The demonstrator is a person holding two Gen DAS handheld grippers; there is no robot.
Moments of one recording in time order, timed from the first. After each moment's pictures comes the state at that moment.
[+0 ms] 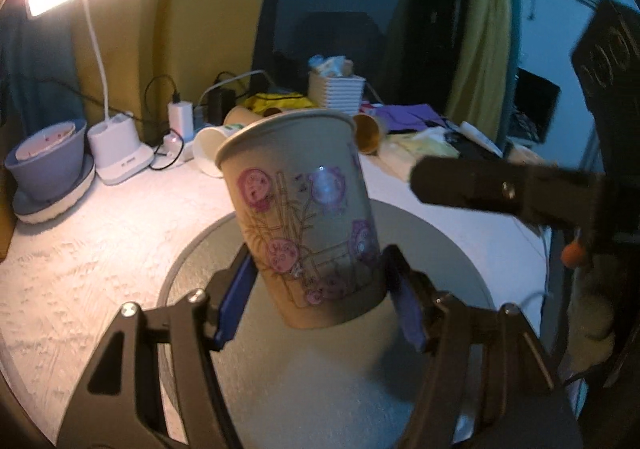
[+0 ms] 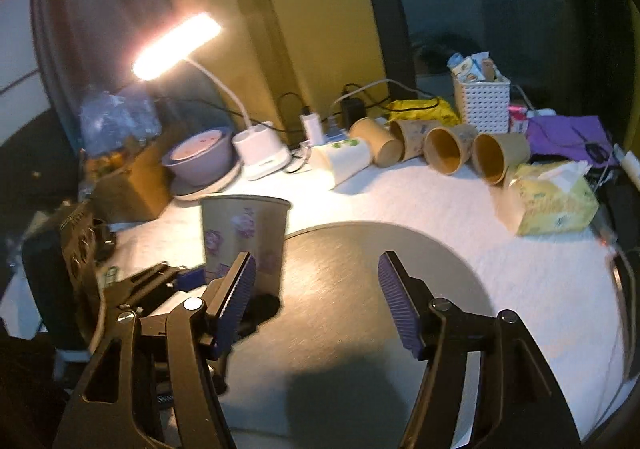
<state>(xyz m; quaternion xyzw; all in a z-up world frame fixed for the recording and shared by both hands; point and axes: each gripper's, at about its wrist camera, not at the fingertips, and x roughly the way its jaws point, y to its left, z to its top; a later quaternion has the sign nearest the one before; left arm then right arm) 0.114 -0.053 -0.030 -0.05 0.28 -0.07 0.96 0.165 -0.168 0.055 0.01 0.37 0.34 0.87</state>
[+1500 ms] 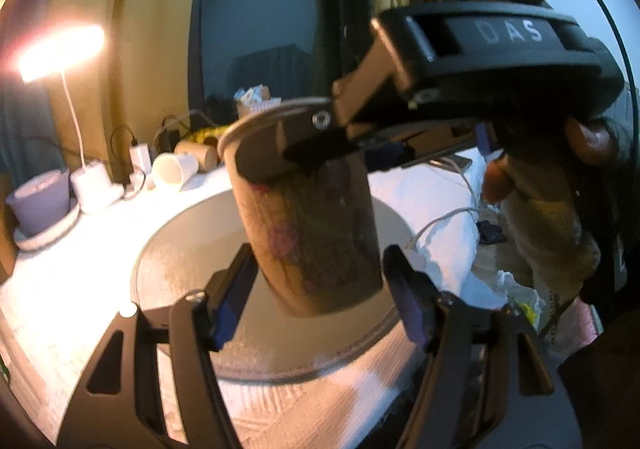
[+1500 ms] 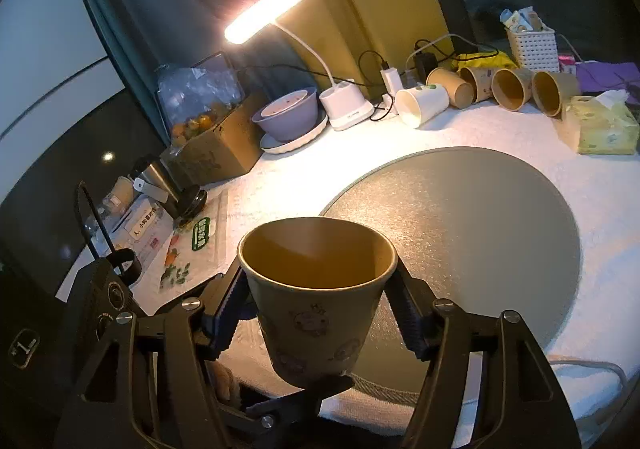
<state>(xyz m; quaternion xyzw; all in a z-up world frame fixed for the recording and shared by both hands) 0.003 -0.097 -0.054 0.03 0.21 -0.16 0.96 0.086 -0.169 0.044 0.05 0.40 0.43 0.81</state>
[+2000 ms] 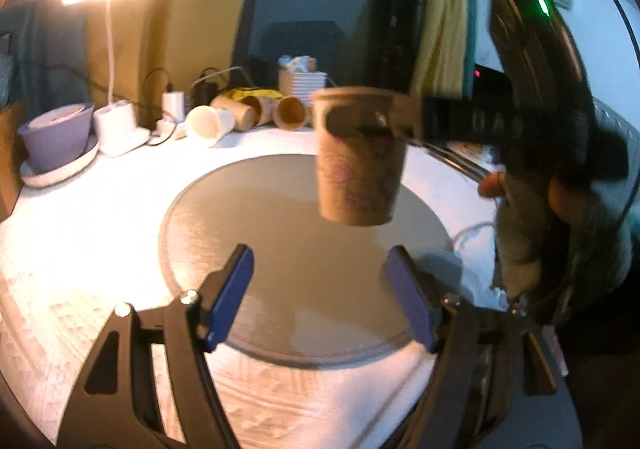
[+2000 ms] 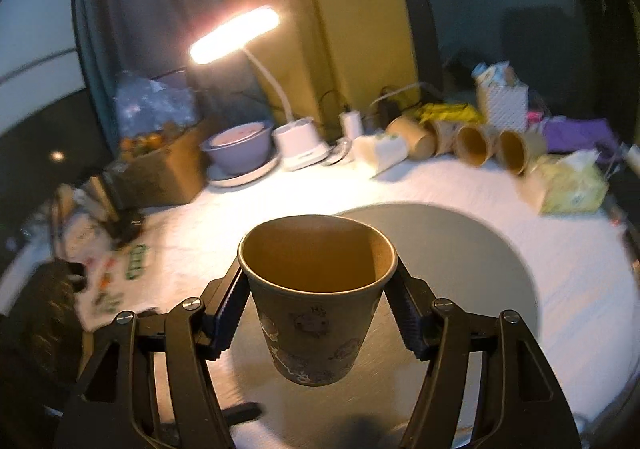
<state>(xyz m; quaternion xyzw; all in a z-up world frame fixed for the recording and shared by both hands) 0.022 -0.044 -0.054 -0.06 0.27 -0.12 0.96 0.109 -0.150 0.039 -0.02 0.31 0.33 0.89</state>
